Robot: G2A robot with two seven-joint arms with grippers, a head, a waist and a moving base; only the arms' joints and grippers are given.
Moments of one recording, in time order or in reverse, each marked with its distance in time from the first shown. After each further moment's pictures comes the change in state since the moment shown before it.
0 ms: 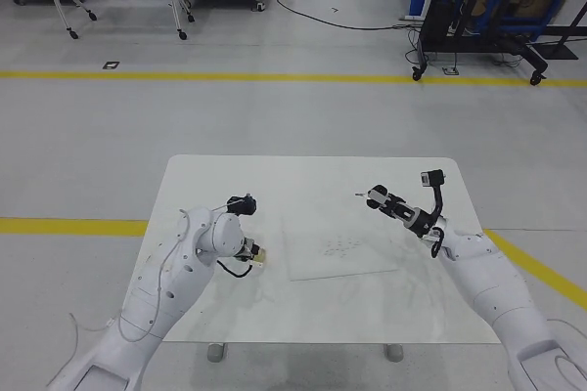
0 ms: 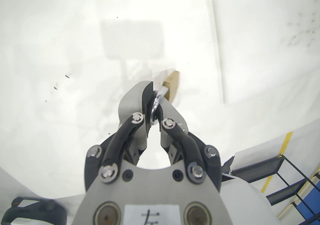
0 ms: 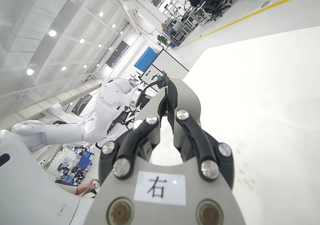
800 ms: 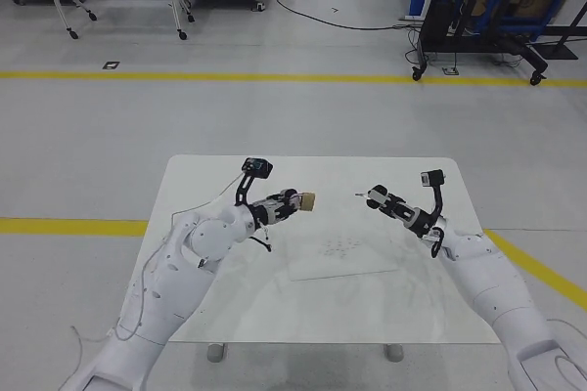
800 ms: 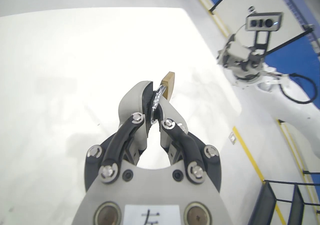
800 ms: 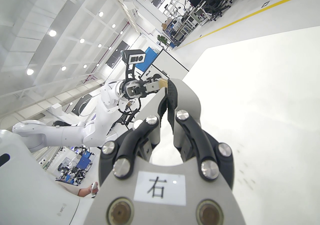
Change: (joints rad) left arm 0.032 -0.036 -0.068 0.041 -0.459 -0.485 0.711; right arm 0.000 0.000 0.000 0.000 0.000 0.000 0.000
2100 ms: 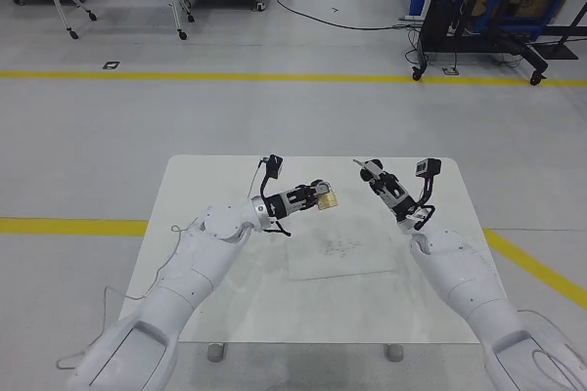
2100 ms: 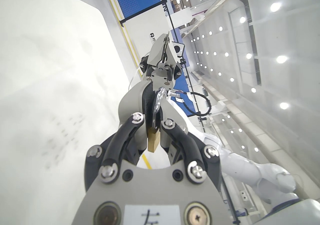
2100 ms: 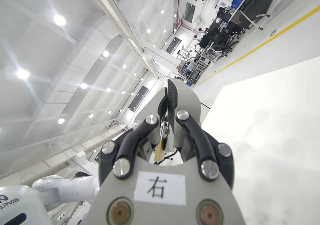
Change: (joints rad) left arm -0.233 -0.163 0.147 0.568 -0.808 -0.258 -0.169; right arm 0.047 -0.106 -0.063 0.039 0.189 0.088 -0.239
